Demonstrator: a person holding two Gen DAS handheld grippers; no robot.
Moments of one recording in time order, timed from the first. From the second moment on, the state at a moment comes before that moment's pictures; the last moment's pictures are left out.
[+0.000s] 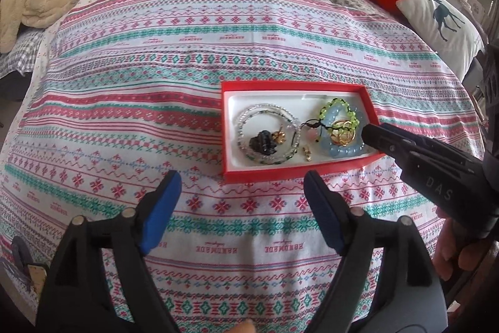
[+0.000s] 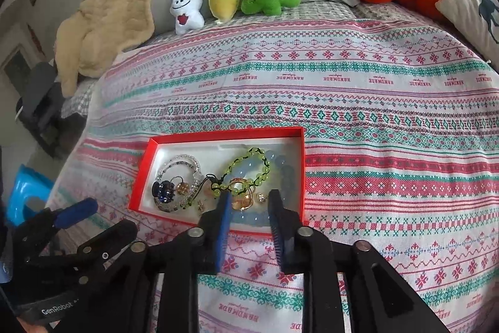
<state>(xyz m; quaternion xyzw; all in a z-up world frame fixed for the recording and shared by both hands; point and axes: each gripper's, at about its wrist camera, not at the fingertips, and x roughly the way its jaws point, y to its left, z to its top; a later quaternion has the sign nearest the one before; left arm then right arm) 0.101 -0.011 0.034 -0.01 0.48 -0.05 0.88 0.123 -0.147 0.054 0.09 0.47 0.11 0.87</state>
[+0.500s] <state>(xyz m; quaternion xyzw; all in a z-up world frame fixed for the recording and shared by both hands) 0.068 -0.001 0.034 0.01 0.50 -0.02 0.87 0.077 -0.156 0.074 0.06 0.48 0.06 0.87</state>
